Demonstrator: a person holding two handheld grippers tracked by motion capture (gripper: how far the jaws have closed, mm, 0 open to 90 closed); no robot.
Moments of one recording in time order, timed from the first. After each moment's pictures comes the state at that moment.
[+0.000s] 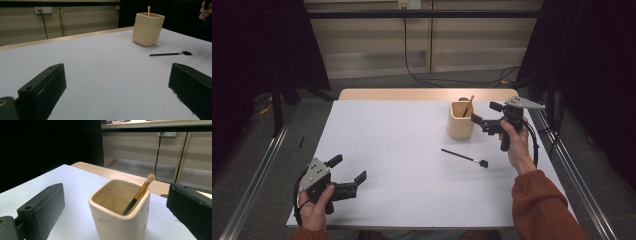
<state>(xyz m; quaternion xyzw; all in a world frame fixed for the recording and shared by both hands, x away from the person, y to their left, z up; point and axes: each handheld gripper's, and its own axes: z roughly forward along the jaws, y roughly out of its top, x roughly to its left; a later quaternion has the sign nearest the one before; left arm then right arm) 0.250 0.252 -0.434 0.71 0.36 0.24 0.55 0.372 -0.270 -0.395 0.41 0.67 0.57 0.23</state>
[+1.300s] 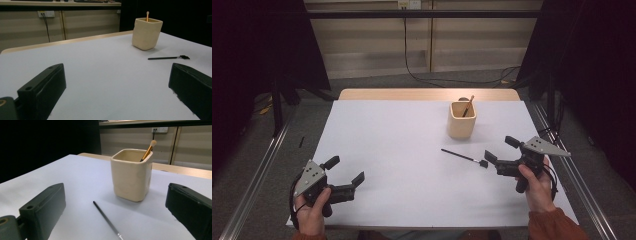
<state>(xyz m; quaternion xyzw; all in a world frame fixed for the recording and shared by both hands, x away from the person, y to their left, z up) 0.238 0.255 -0.426 0.70 0.36 0.25 0.56 0.253 -0.279 -0.414 0.43 0.66 0.56 0.25</state>
